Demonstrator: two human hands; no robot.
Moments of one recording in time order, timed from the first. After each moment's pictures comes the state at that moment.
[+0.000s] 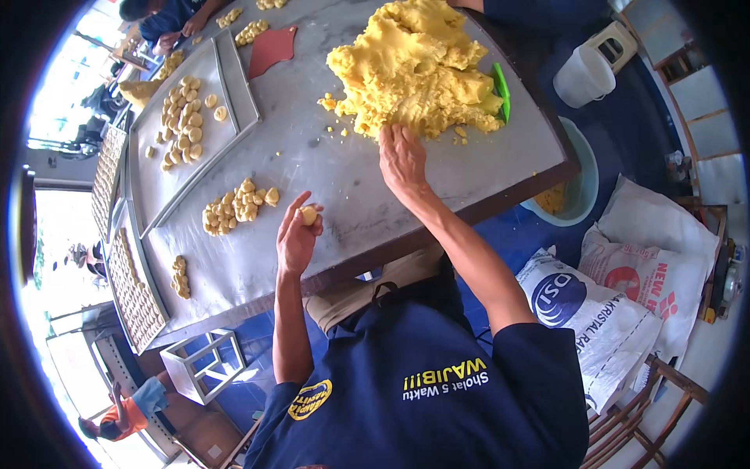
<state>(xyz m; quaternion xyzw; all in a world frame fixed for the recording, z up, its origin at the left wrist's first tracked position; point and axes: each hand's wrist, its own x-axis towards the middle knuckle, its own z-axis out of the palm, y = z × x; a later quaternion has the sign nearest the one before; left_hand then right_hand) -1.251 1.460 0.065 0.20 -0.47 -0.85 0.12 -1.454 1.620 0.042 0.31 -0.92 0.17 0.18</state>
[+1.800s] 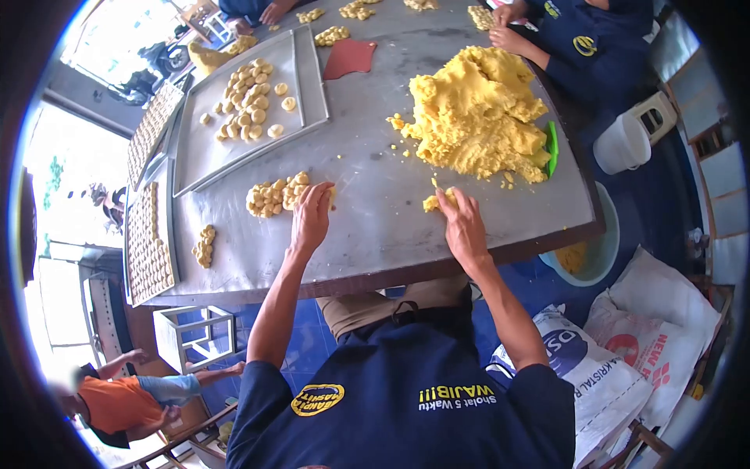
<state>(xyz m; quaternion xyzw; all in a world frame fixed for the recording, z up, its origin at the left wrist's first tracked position) -1.256 1.390 0.079 0.20 -0.89 -0.33 0.23 -1.410 1.681 0.045 0.42 -0.87 0.24 0.05</state>
